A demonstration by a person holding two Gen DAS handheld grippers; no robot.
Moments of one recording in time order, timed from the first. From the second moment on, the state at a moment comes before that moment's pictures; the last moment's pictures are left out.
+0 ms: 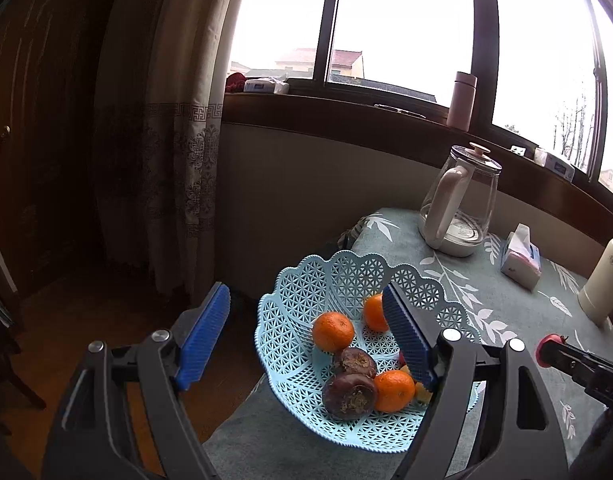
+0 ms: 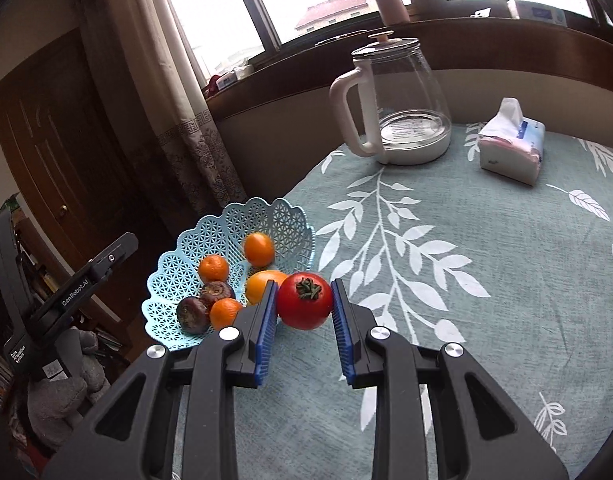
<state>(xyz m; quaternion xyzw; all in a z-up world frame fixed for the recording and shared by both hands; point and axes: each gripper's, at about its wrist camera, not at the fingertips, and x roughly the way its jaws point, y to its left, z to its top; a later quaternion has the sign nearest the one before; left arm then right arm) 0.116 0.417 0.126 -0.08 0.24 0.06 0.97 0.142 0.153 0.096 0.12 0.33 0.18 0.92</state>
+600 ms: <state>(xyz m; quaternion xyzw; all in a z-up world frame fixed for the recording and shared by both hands) 0.122 0.414 0.117 -0.09 0.25 0.04 0.96 0.168 0.213 0.070 0.07 0.35 0.19 0.91</state>
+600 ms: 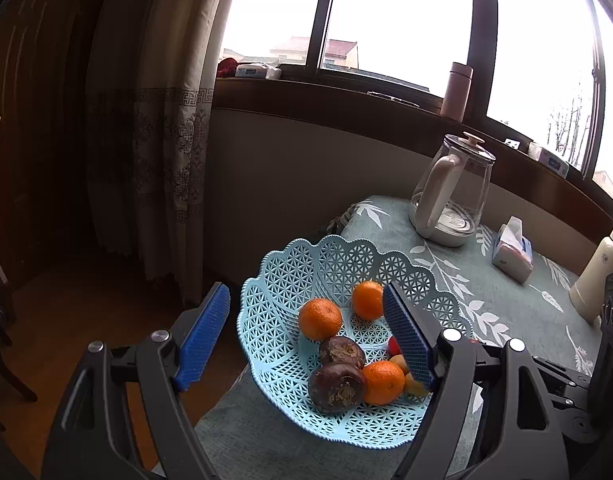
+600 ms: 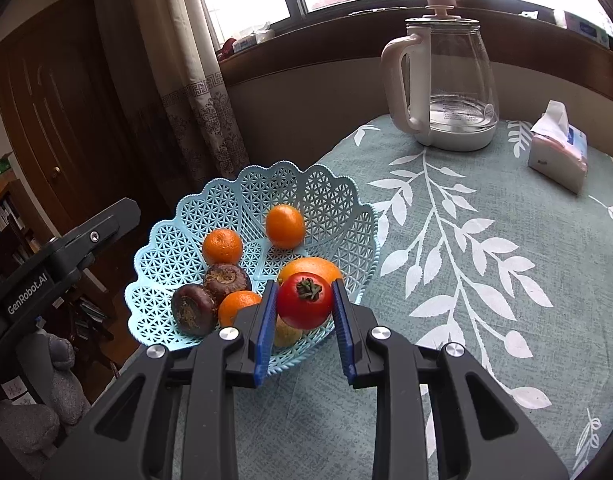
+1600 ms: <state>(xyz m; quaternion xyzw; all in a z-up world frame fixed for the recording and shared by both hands) 0.106 0.405 0.134 -0.08 0.23 0.03 0.97 0.131 0.188 0.071 0.10 0.34 0.15 0.92</state>
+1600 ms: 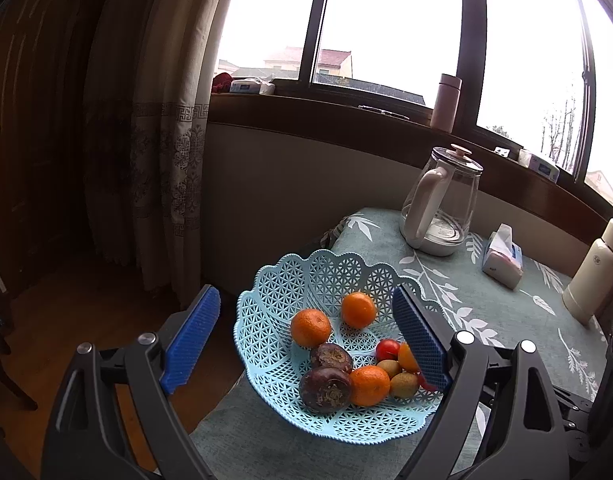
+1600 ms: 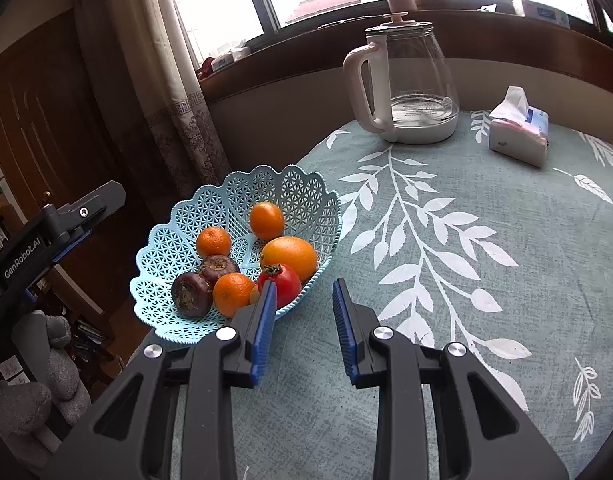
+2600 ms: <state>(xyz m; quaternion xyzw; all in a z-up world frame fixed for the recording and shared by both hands) 0.066 0.378 0.141 -0.02 0.23 0.03 0.97 0.066 0.187 0.103 0.02 0.25 0.08 0.96</state>
